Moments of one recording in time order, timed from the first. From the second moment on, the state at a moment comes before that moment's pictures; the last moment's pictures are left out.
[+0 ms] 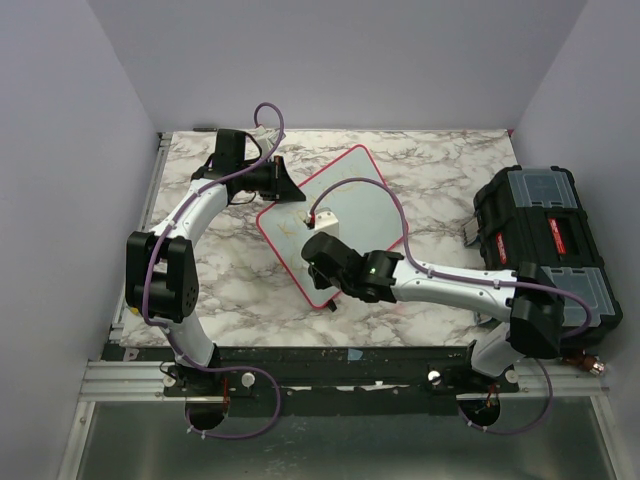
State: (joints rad) left arm -0.18 1.74 1.37 -0.35 0.91 -0.20; right arm 1.16 1.58 1.19 -0.37 0.44 0.56
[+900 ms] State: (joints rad) left arm -0.18 1.74 1.37 -0.35 0.91 -0.21; right arm 1.16 1.60 1.29 -0.39 0.47 0.52
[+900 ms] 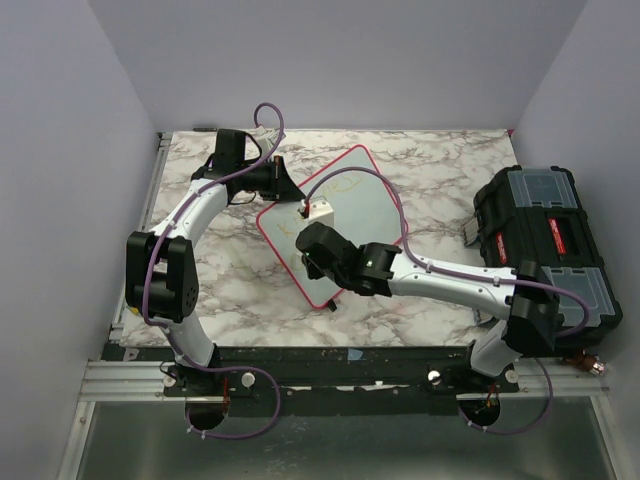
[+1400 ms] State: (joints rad) left arm -0.18 1.74 1.37 -0.35 0.91 -0.21; right arm 1.16 1.64 1.30 -0.39 0.51 0.51
